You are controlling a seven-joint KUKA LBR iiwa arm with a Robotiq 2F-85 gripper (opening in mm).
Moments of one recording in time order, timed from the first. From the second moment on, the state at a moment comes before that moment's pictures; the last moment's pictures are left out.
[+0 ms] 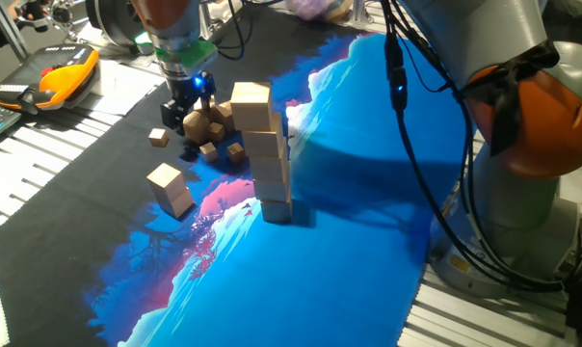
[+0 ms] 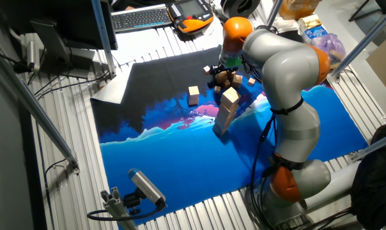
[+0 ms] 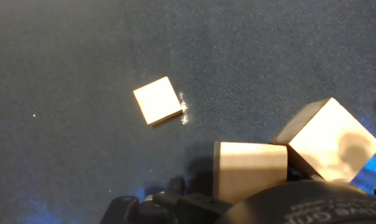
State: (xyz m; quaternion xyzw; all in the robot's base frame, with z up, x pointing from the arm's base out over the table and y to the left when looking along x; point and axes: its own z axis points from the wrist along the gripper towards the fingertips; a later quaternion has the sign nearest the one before) arm 0.669 -0.025 0.057 0.05 1.00 -0.01 0.05
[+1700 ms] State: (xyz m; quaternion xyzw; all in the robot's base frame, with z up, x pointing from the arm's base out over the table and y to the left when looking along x) arm 0.659 -0.007 0.090 0.04 1.00 0.01 0.01
